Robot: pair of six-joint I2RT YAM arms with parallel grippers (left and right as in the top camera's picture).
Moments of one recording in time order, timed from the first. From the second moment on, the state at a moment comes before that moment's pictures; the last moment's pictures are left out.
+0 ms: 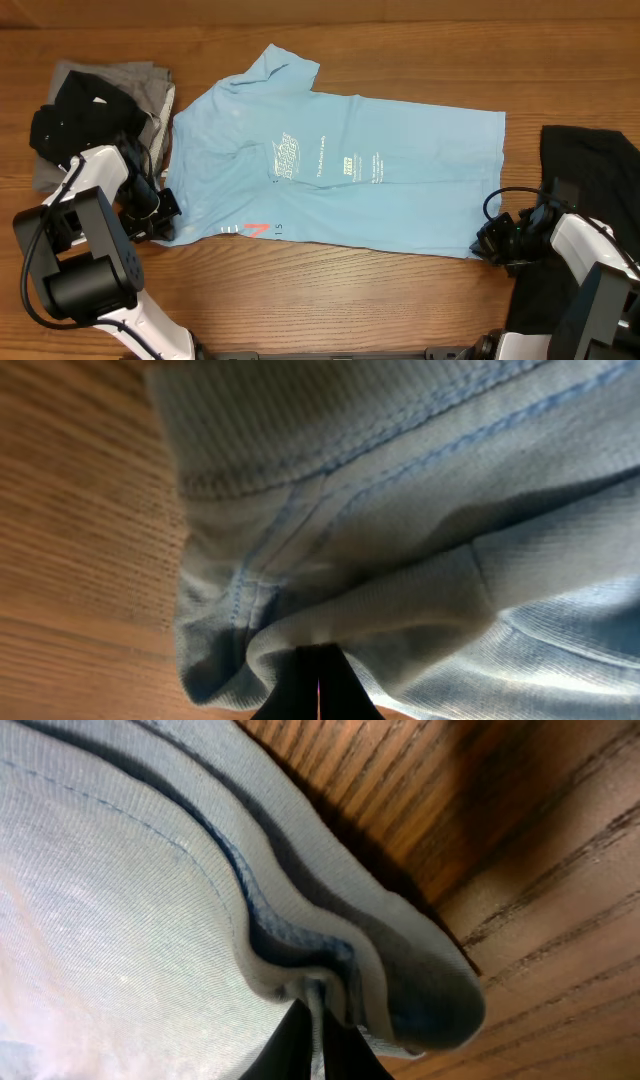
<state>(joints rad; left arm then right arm) 0.34 1.95 1.19 -1.07 0.01 -0.20 -0.38 1.54 0.68 -0.75 -0.37 0.59</state>
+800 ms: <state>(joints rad) 0.44 1.26 1.06 -1.12 -0.25 -0.34 -0.38 1.55 0.70 -0.85 -0.35 0.54</state>
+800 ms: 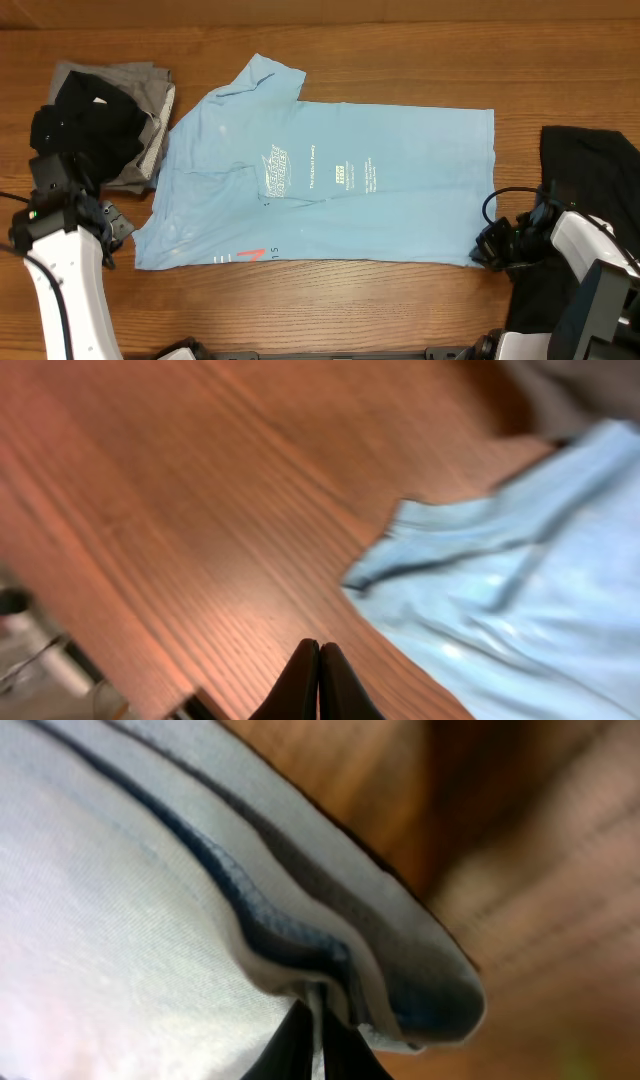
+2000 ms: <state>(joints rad) 0.15 1.24 1.11 -1.02 0.21 0.04 -0.41 1.41 0.91 -1.04 -0.22 0.54</state>
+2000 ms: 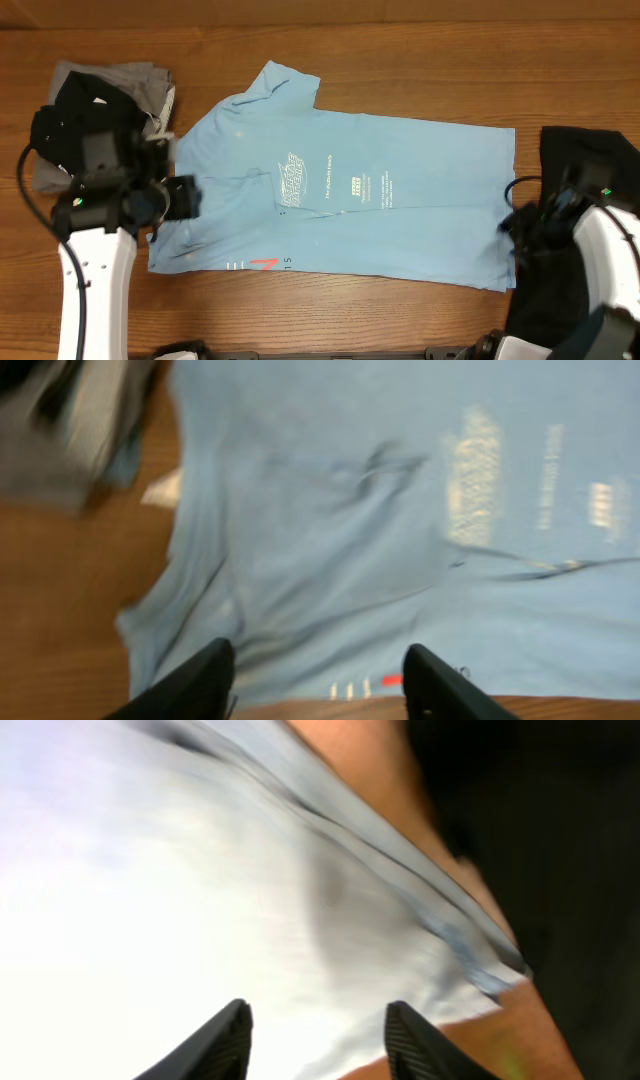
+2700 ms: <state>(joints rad) -0.16 2.35 2.01 -0.71 0.14 0.19 -0.40 1.34 1.25 -1.10 -0.46 0.39</state>
